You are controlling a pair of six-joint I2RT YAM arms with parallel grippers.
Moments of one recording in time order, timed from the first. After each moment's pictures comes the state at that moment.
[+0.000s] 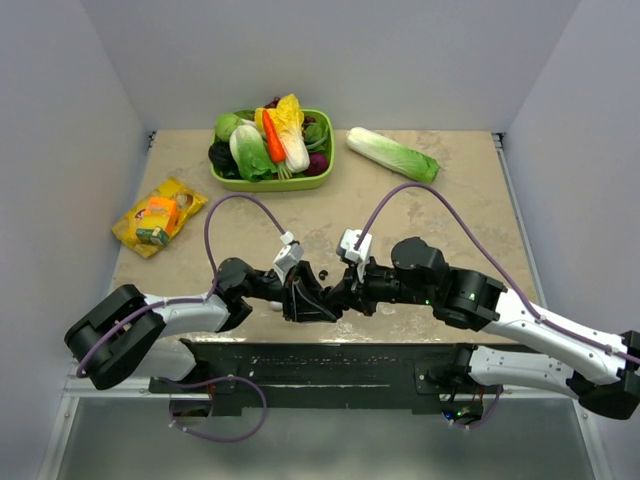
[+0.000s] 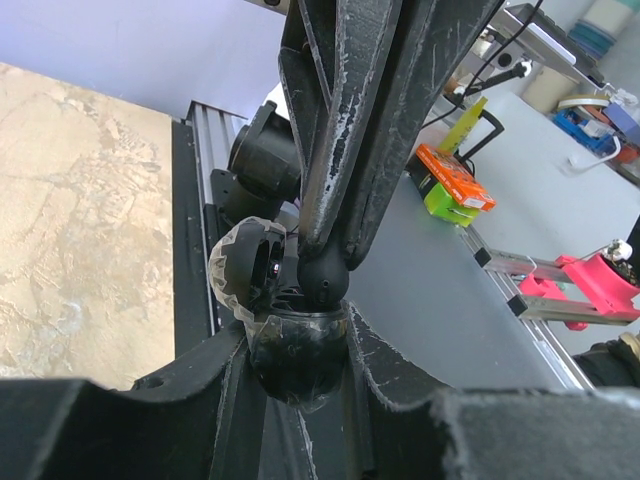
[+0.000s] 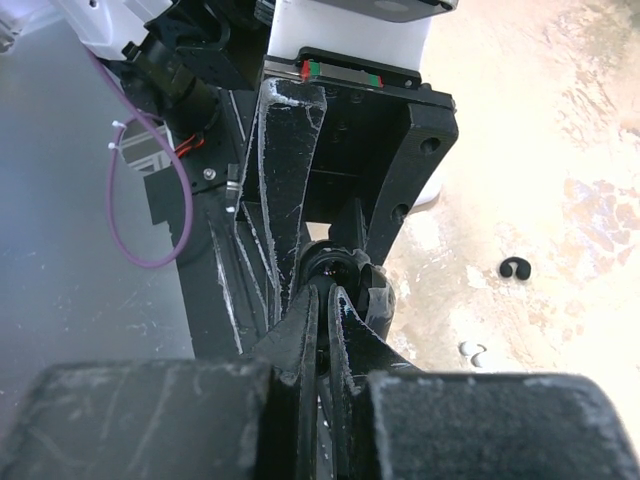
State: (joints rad) left arm -0.78 1.33 0.34 1.28 0.99 -0.72; right arm 1.10 0.93 0.98 -0.45 -0.19 0.09
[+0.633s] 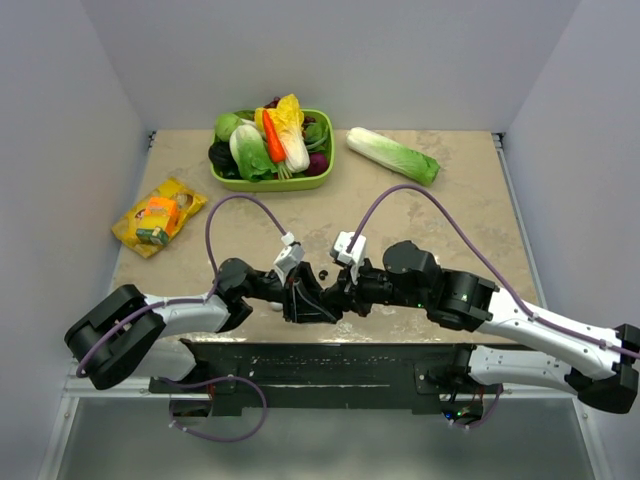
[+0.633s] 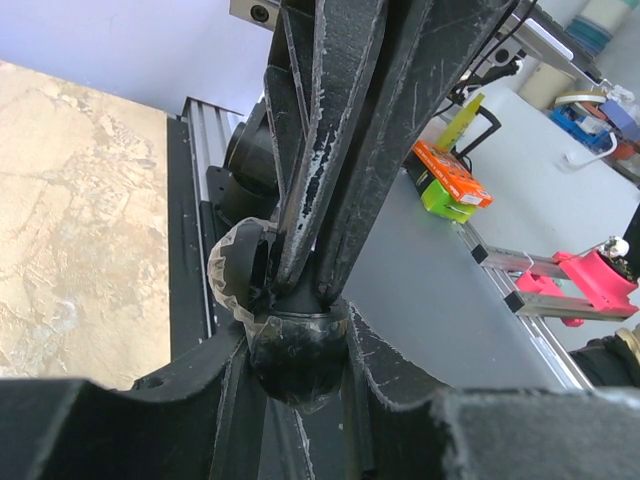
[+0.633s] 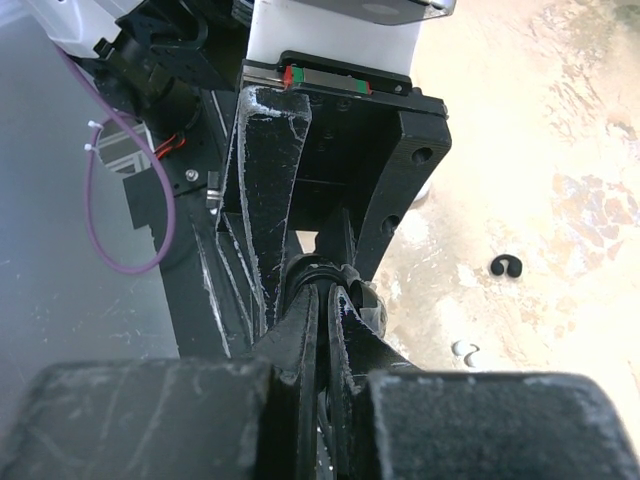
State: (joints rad) left arm -0.79 1.33 0.34 1.28 1.00 -0.72; right arm 1.14 0.96 0.97 -0.42 -0.11 0.09
